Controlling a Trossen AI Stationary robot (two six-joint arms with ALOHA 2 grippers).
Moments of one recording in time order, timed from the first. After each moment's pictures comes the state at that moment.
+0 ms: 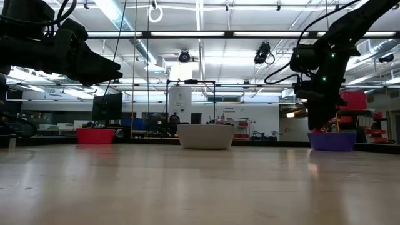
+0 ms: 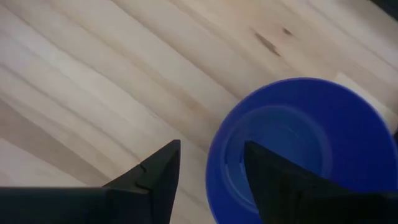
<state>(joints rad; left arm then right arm) 0.11 0.40 0.01 0.34 -0.22 -0.05 -0.77 1.21 0.65 -0.66 0.07 0.14</state>
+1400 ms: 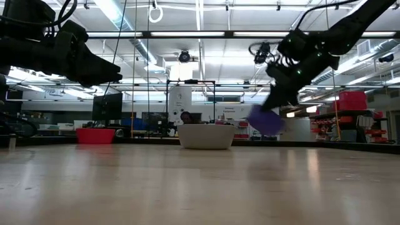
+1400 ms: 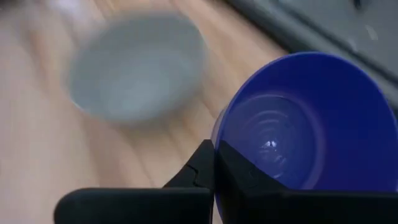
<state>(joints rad) 0.11 0.40 0.01 0.32 -0.22 -0.05 -0.63 1.29 0.61 0.01 -0.18 0.04</state>
